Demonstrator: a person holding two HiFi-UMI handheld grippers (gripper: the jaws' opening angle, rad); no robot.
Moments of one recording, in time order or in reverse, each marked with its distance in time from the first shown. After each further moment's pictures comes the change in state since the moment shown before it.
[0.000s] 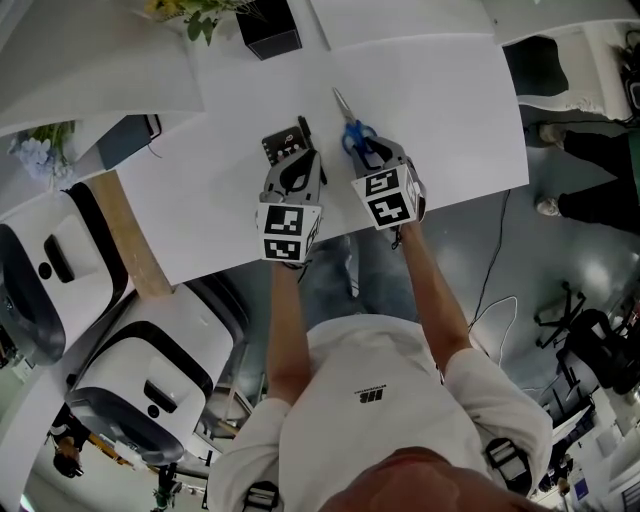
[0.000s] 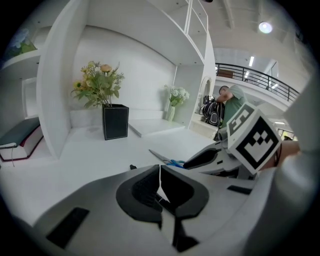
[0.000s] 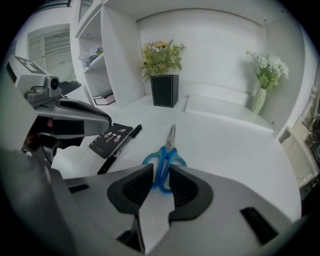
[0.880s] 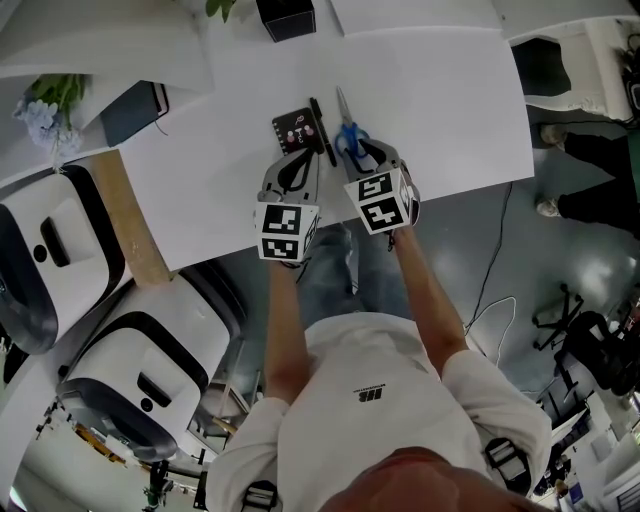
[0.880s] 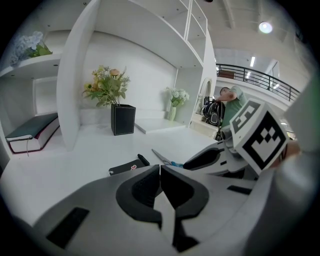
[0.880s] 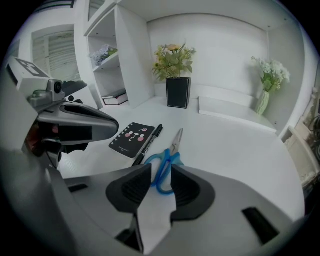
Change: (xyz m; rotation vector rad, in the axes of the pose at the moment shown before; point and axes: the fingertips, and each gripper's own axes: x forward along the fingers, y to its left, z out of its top) left arm -0.038 0.005 -0.026 -0.010 -0.012 0.020; right arm -0.011 0.056 -0.006 -0.008 -0.018 0.025
